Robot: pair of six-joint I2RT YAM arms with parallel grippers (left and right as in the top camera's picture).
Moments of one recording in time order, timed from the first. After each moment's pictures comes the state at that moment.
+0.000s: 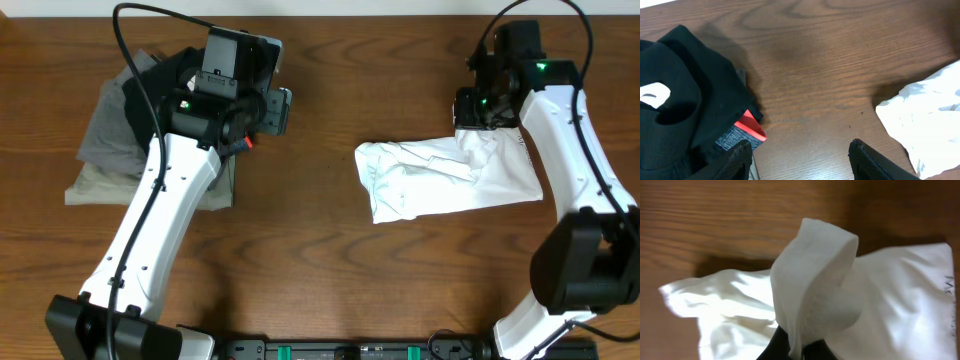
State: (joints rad) left arm -0.29 1.57 1.53 -0.86 0.04 -0.02; right arm 0.03 1.86 1.60 -1.00 -0.12 0.09
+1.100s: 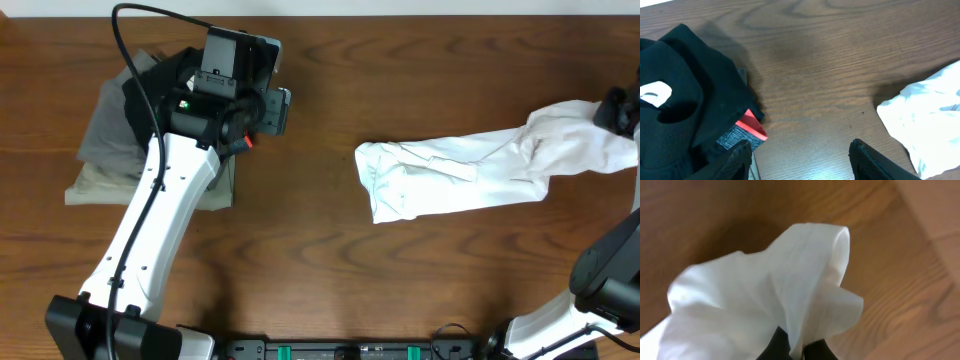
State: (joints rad) left arm -0.28 1.57 1.53 -0.86 0.04 -0.02; right arm -0.45 1.85 1.60 -0.75 0.24 0.04
